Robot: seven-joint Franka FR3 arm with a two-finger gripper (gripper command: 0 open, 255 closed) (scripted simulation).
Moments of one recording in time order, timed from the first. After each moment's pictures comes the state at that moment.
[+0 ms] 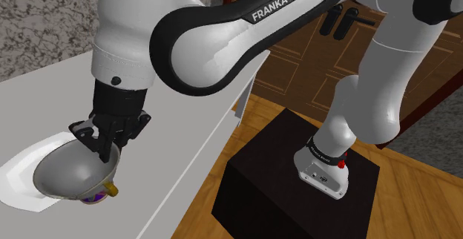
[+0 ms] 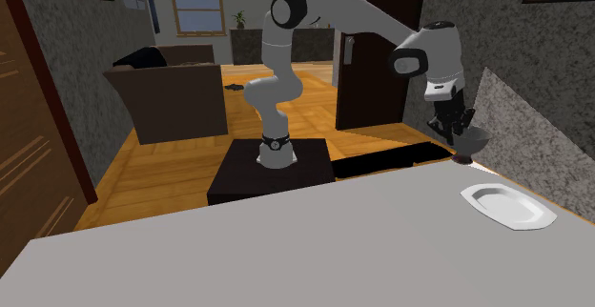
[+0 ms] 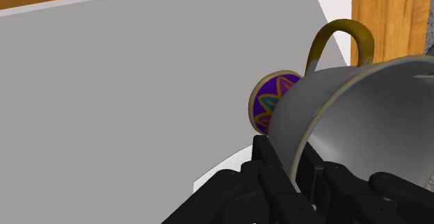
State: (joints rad) arm 0.55 0.19 0.44 -1.96 0.18 2.42 0.79
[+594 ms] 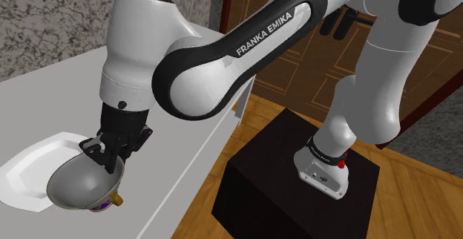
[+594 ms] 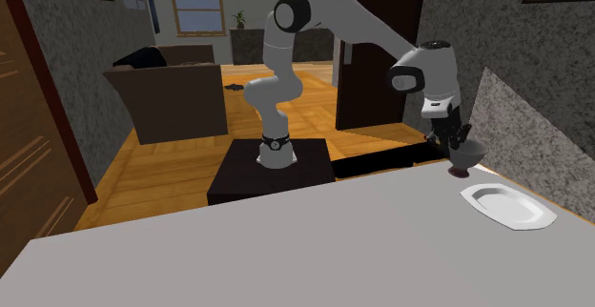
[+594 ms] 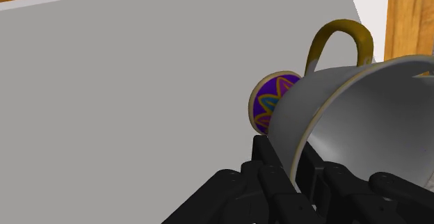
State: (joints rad) arm 0.56 0.26 0.43 -2.00 0.16 2.52 0.78
